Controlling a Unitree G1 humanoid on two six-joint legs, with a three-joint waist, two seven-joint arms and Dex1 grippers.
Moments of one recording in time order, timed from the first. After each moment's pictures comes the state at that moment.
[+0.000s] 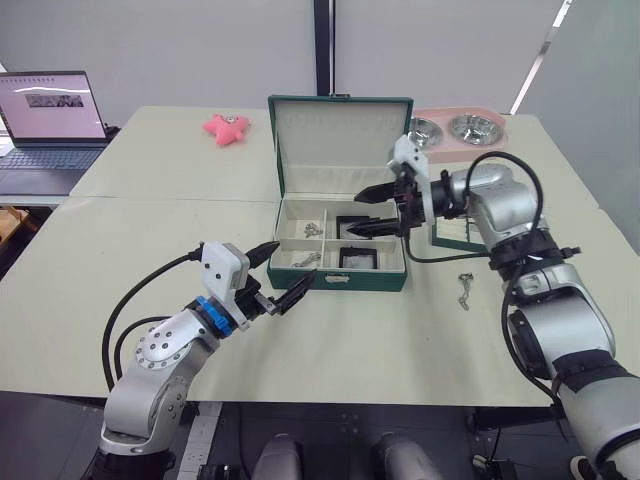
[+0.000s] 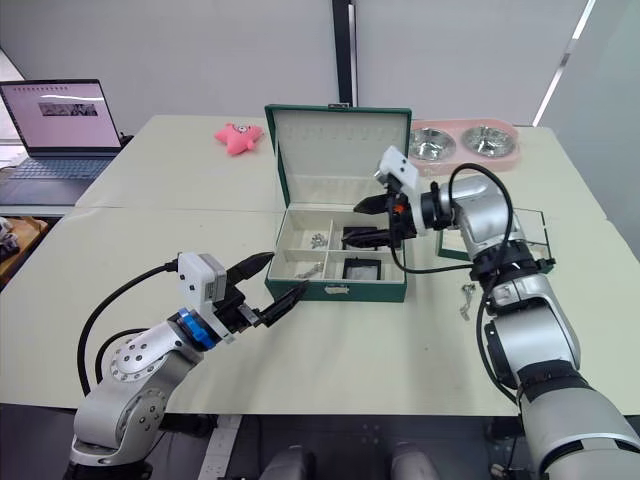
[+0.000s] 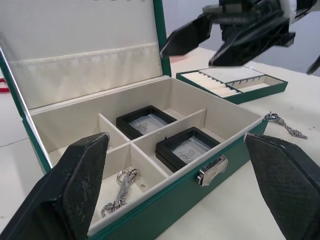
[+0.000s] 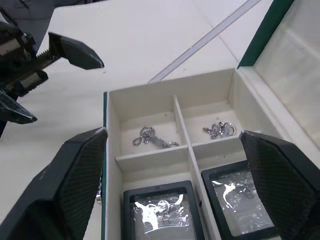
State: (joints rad) left arm -0.08 0.45 0.09 -0.45 -0.49 0.39 -0.60; right arm -1.11 -0.43 0.14 0.58 0.18 0.47 1.32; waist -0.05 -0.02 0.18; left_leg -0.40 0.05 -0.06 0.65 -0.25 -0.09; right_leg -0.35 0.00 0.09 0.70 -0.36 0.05
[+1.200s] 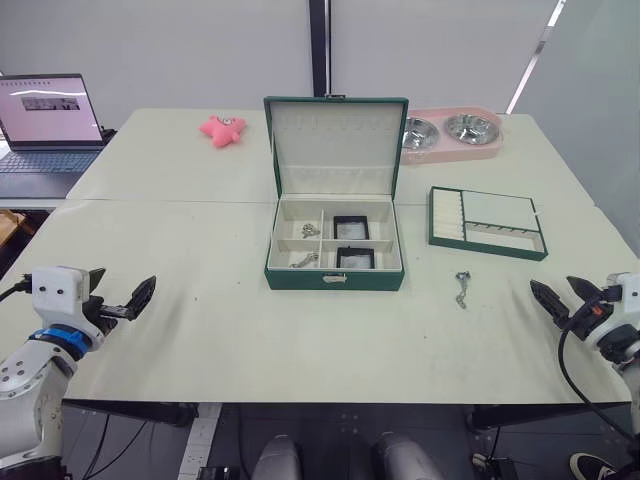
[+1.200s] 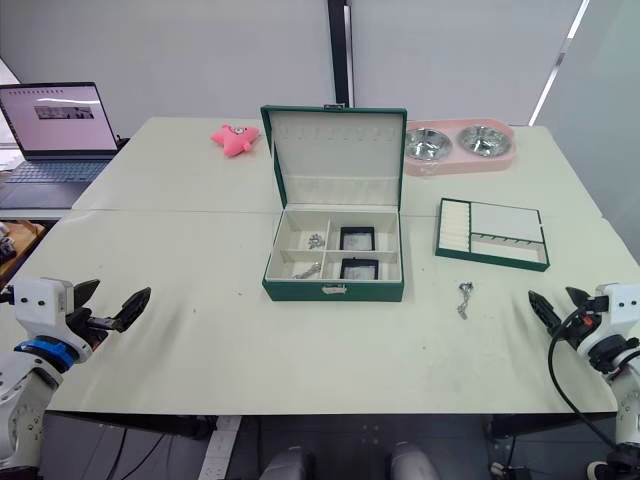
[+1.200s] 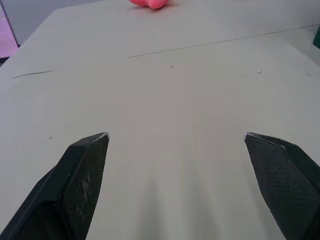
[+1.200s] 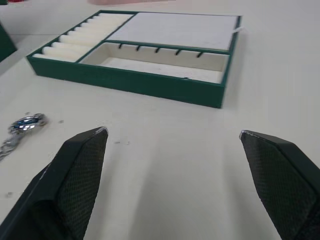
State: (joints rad) left arm 0.01 0.64 0.54 0.10 -0.37 0.18 -0.54; right arm -0.09 -0.58 -0.54 0.25 0.38 0.19 0.71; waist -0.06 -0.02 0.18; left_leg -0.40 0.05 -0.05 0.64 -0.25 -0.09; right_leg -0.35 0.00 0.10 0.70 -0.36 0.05
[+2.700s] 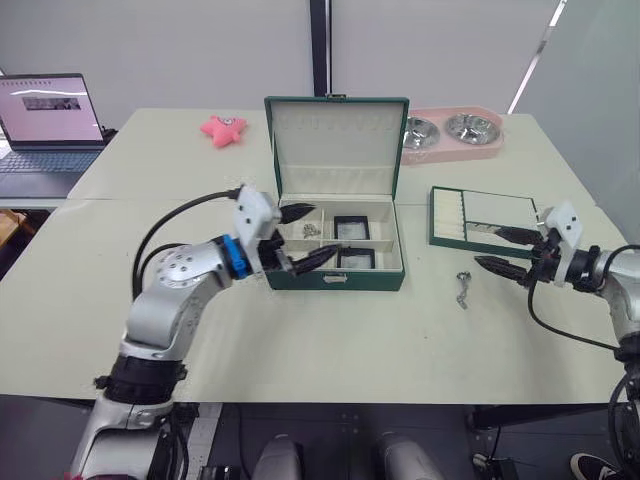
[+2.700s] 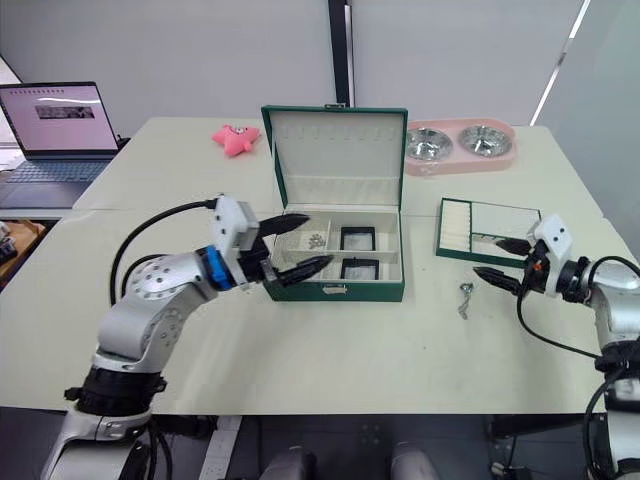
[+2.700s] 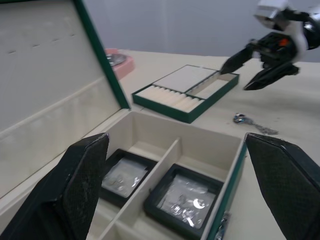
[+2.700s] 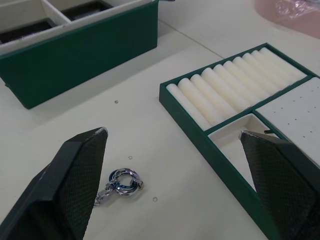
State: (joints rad) left arm -0.53 0.50 -0.09 -0.15 -0.44 0.37 -0.86; right arm -0.64 -0.81 -0.06 0.65 0.23 0.10 1.19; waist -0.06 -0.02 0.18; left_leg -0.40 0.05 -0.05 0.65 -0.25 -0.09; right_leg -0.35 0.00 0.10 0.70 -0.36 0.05
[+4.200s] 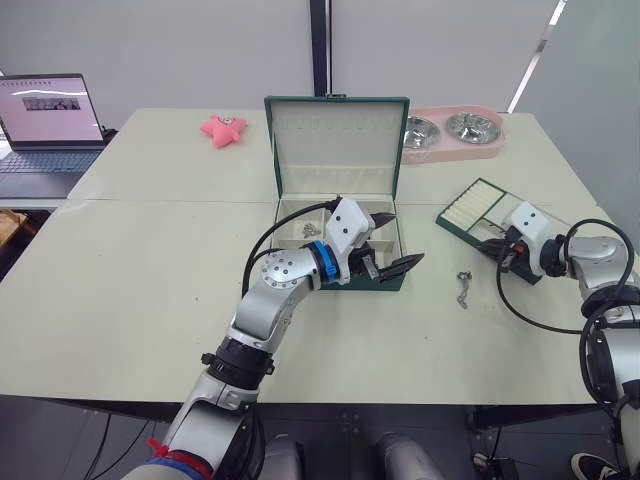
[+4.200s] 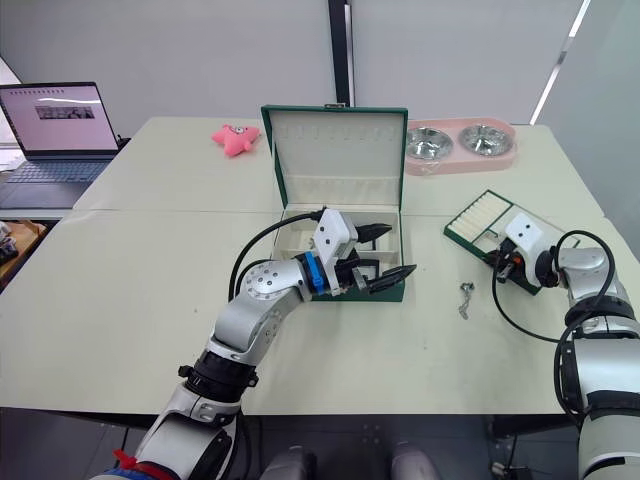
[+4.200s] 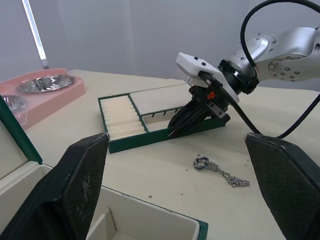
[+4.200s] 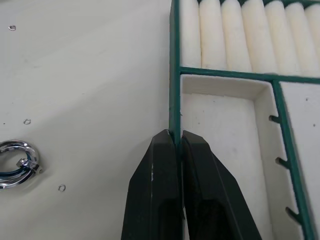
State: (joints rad) left arm -0.62 0.17 -0.25 0.03 -0.26 0.26 -0.74; right arm -0.97 -0.72 0.03 1.27 -0.11 -0.20 1.02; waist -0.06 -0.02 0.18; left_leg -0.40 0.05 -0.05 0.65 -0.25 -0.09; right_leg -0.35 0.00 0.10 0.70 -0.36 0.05
